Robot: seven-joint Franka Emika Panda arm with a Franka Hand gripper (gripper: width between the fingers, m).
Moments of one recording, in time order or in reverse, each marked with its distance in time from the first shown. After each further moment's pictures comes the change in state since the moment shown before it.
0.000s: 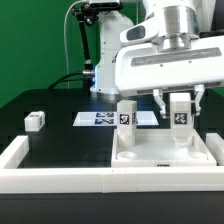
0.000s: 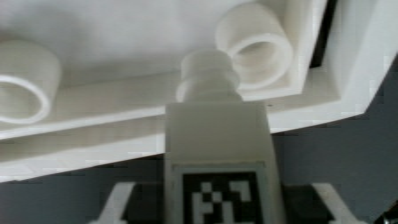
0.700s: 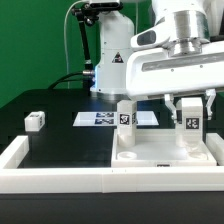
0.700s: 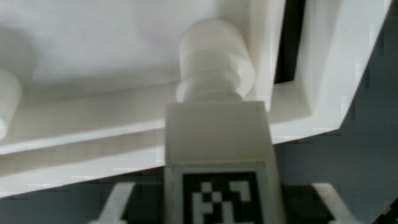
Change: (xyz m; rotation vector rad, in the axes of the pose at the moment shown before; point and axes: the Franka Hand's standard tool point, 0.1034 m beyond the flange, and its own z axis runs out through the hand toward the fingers) arm -0.006 -0.011 0.007 0.005 -0.009 -0.001
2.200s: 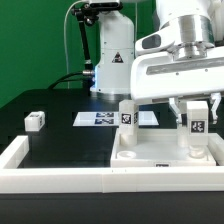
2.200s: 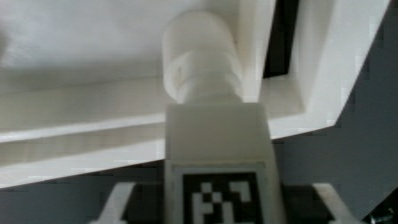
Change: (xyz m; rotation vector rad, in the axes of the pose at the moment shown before) arm 0.002 -0.004 0.006 -0.004 0.043 -0.011
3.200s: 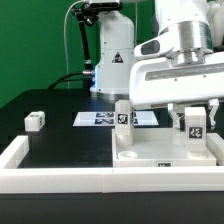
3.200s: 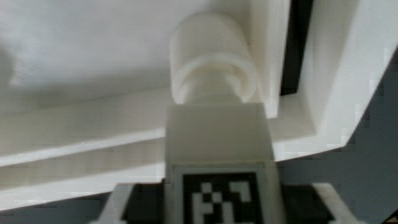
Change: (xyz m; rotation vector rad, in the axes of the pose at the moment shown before) arm -0.007 0.003 0.007 -0.005 -0.022 0.002
